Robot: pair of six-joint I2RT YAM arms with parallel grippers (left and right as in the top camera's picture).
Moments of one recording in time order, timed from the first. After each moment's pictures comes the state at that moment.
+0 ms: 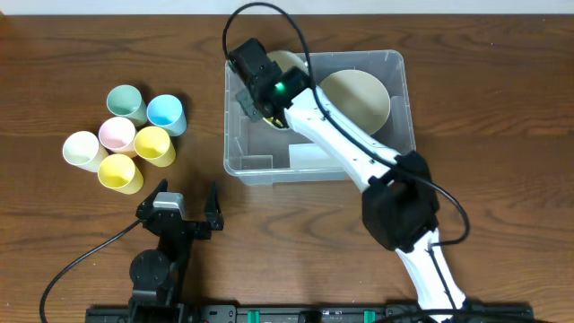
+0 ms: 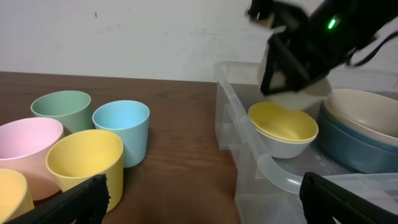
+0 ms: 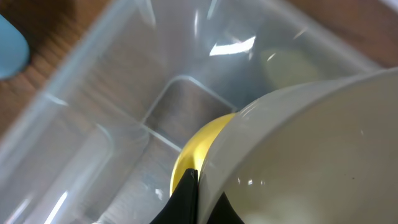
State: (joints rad) left arm -0.10 0.01 0.02 -0.11 0.02 -0.12; right arm 0.72 2.32 2.11 -0.80 0.18 0.08
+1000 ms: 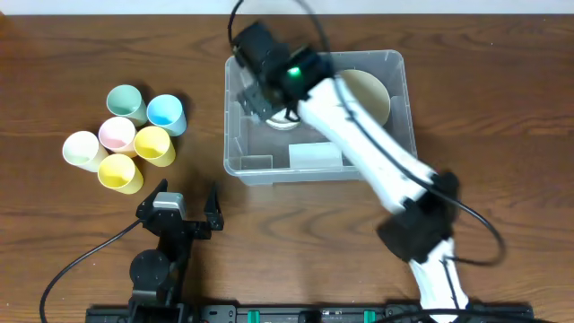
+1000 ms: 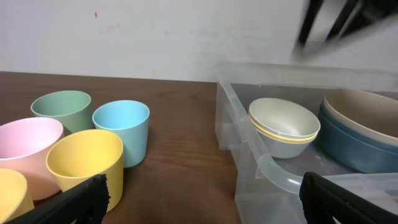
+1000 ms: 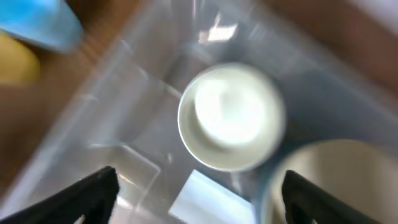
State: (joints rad) left arm -0.10 0.01 0.02 -0.11 0.02 -0.12; right arm 0.71 2.17 2.31 -1.18 0.13 0.10
